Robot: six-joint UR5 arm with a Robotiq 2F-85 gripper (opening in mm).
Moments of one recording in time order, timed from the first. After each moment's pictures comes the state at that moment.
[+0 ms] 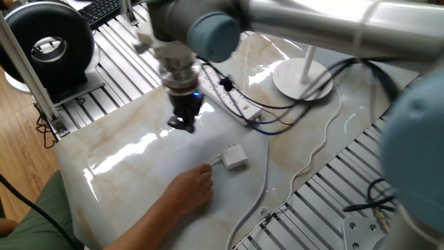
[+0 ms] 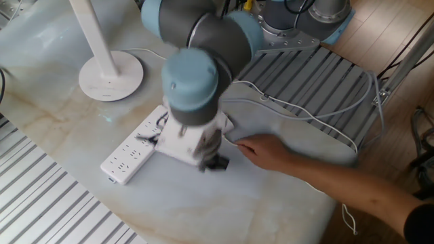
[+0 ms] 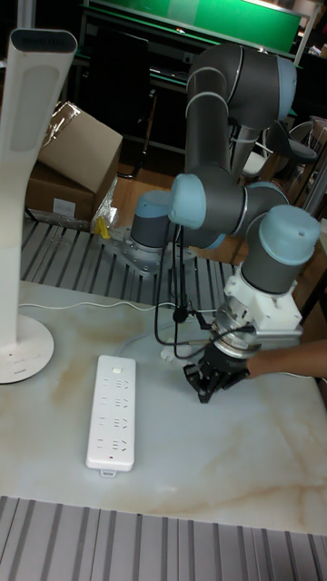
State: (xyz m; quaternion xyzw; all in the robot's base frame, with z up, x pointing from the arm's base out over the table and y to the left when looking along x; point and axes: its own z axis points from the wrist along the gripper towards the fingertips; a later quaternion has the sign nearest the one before) arm 0.537 0.124 0.031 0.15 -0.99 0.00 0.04
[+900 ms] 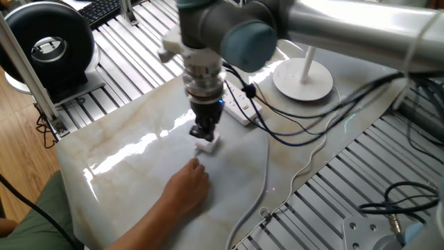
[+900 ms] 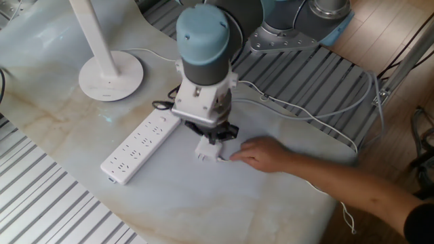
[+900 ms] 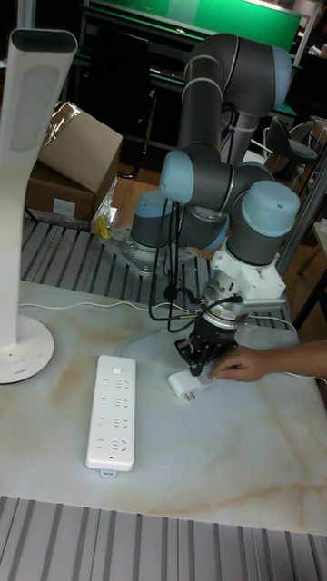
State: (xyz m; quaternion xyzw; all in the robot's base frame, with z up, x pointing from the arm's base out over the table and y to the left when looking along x) arm 0.506 0.116 0.036 0.18 -0.98 0.00 0.03
